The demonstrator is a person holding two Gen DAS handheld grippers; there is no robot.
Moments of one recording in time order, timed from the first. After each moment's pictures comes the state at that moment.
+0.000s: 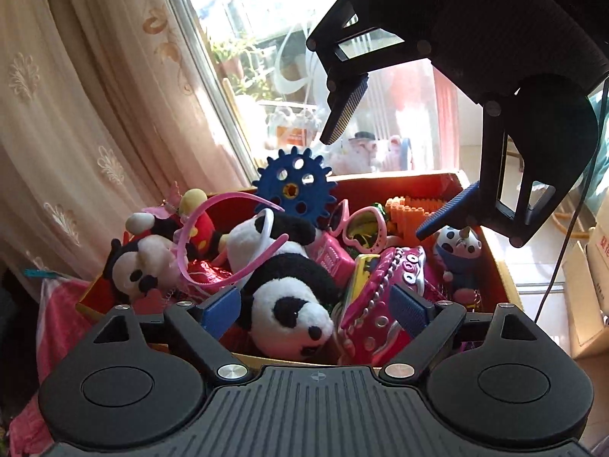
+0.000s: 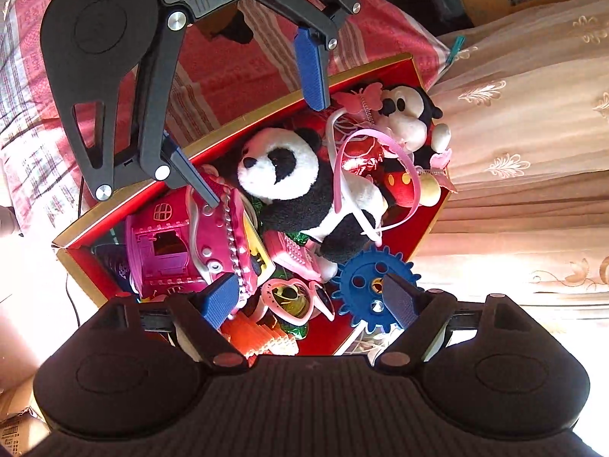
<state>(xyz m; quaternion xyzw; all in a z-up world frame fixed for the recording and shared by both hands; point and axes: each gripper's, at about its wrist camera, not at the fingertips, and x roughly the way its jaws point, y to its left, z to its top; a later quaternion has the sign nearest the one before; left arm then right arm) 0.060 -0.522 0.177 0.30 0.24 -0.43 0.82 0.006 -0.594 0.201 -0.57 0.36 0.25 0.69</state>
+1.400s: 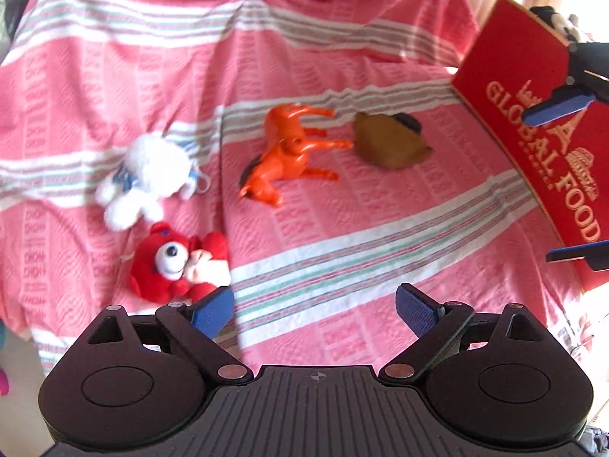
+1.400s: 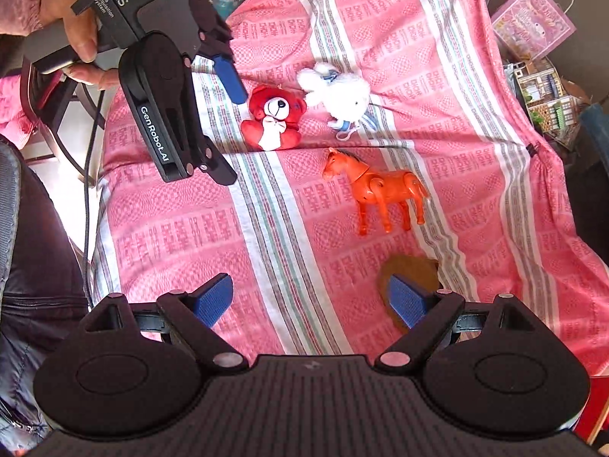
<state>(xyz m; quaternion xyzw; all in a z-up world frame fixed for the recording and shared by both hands) -0.020 -0.077 0.063 -0.01 0.51 -0.02 0.86 -0.047 -0.292 0.115 -0.45 0.30 0.53 0.65</state>
